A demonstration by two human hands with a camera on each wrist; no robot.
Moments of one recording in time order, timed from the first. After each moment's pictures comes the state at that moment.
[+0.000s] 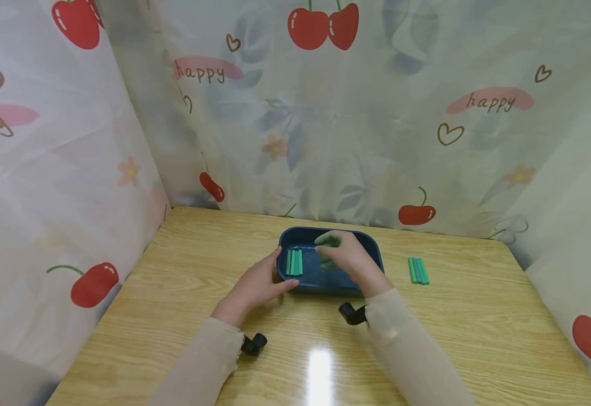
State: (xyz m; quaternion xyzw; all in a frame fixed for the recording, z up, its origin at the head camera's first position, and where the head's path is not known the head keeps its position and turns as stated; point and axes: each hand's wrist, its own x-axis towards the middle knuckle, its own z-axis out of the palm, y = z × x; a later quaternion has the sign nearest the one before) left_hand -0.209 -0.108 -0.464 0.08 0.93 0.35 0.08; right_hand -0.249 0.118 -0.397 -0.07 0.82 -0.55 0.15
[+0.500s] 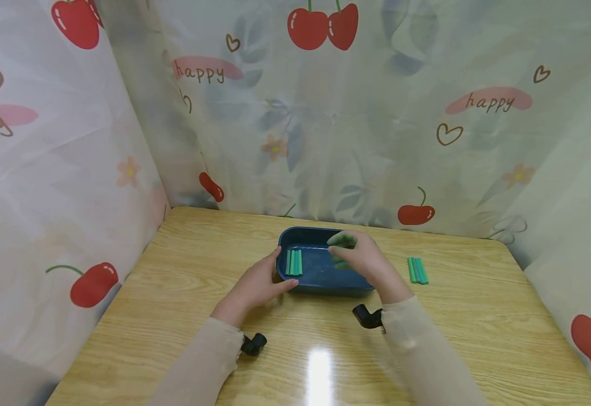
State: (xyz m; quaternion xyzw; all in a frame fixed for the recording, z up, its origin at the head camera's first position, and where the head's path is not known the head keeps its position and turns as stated) left_hand -0.210 -0.107 -0.465 0.08 0.93 0.35 0.08; right_hand -0.233 0.143 -0.379 -0.09 0.83 -0.53 0.13
